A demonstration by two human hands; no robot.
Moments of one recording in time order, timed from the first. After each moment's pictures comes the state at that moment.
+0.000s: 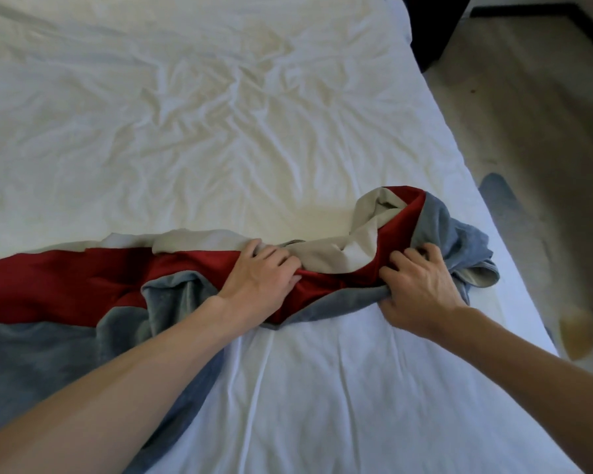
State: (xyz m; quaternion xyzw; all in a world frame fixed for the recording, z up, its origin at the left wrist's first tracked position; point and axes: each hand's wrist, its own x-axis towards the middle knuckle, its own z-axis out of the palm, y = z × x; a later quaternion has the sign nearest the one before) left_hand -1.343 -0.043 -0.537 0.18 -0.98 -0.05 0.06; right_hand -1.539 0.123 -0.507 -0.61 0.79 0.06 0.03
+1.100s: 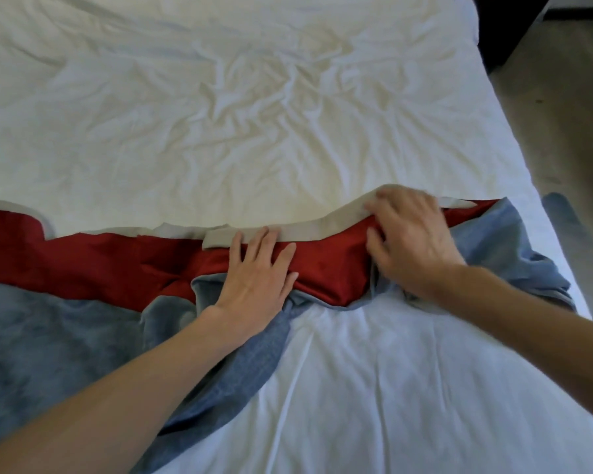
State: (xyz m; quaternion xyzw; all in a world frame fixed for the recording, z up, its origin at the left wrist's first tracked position) left_hand -1.298 -0.064 -0.532 0.35 -0.94 0.01 0.00; right_hand -1.521 0.013 -0.487 -0.66 0.73 -0.16 -0.06
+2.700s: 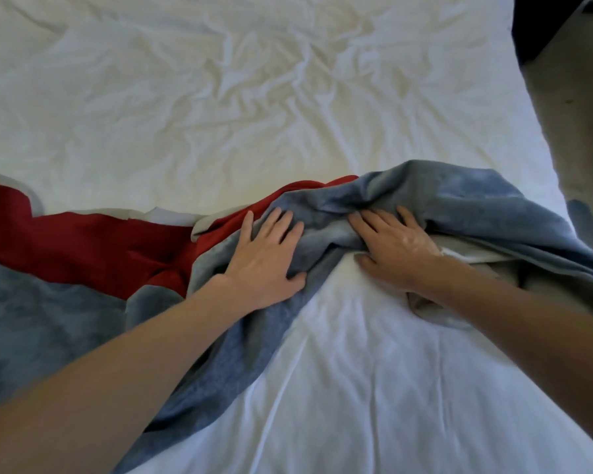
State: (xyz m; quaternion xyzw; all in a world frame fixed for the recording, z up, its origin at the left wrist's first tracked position) left_hand -1.324 -0.092 -0.561 0.34 -0.93 -0.04 -0.08; right_hand -1.545 -0.014 -0.559 -0.70 0.70 0.12 0.08
